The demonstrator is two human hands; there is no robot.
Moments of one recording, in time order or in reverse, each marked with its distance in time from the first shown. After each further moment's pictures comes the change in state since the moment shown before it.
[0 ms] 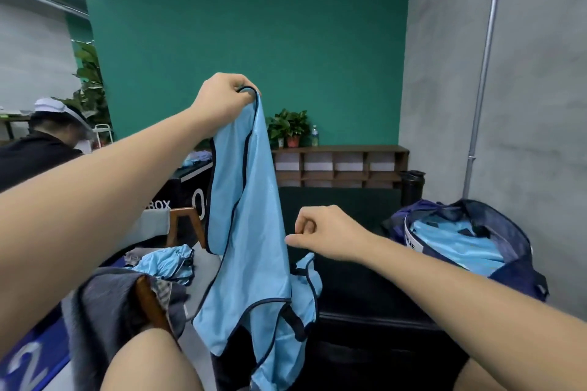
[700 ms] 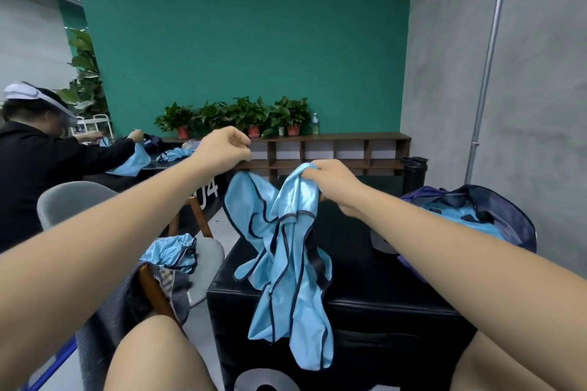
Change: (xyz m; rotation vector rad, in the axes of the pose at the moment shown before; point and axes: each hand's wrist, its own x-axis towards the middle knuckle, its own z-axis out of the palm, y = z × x) left_hand -0.065 -0.074 0.049 -0.071 -0.224 -0.280; right_hand 0.077 0.017 -0.012 0.590 0.181 0.184
